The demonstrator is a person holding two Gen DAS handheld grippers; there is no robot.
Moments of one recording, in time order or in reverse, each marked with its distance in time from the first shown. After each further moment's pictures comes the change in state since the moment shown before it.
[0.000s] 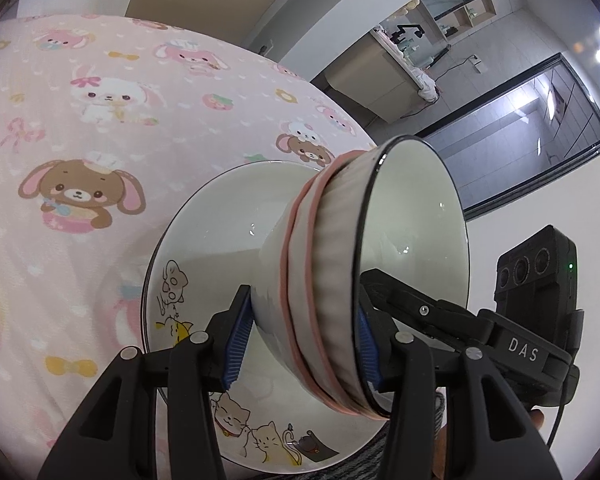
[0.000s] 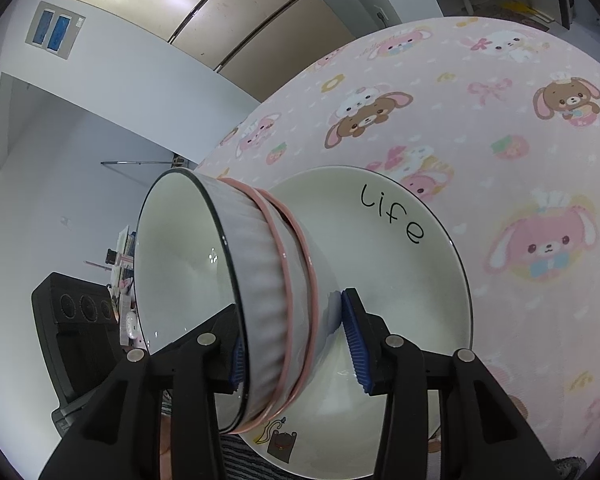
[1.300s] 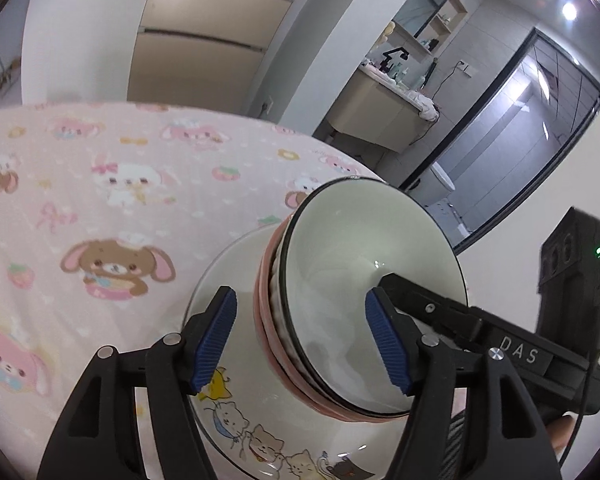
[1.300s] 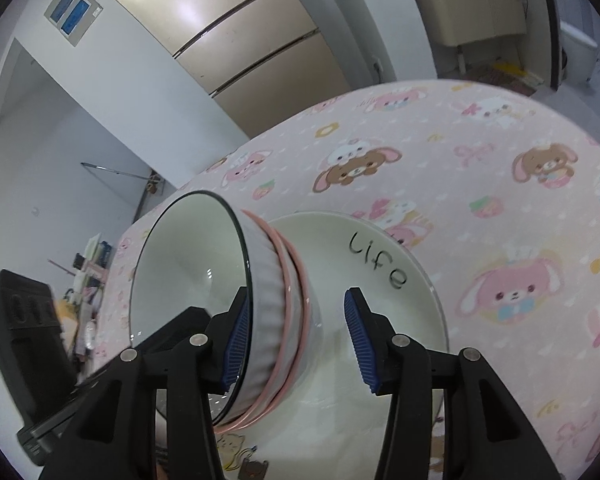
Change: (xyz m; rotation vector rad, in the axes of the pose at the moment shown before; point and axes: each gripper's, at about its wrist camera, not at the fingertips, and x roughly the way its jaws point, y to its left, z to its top) left arm -0.015 -0.019 0.000 0.190 -0.213 0.142; right arm -0.016 0.022 -0.006 -0.139 -0.195 -0.174
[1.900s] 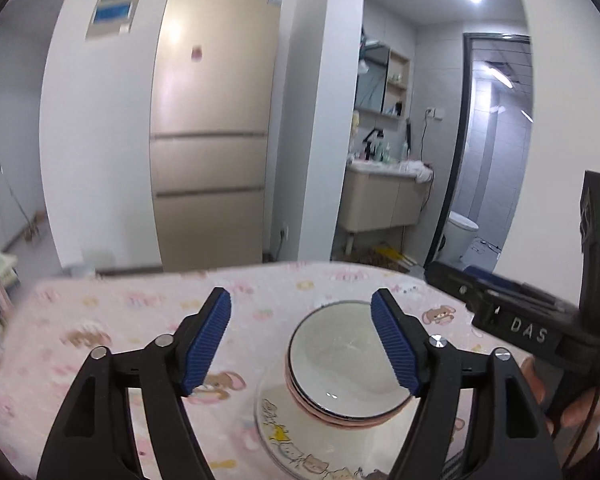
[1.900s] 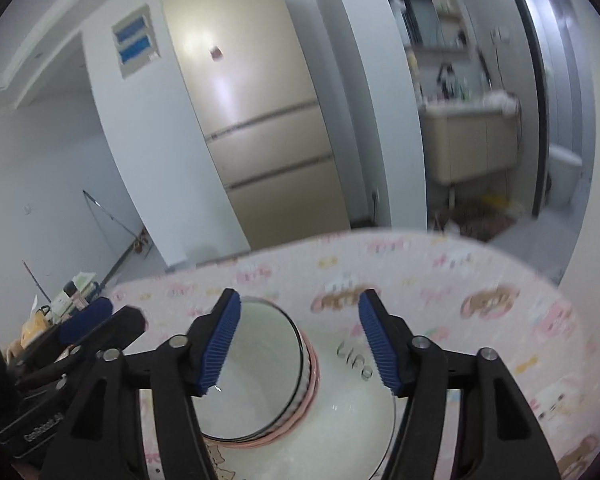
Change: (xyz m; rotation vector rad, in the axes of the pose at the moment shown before) left arm -0.111 -0.047 -0.003 0.332 -0.448 0.157; right arm -0.108 0.048 -0.012 -0.234 -0.481 -0.082
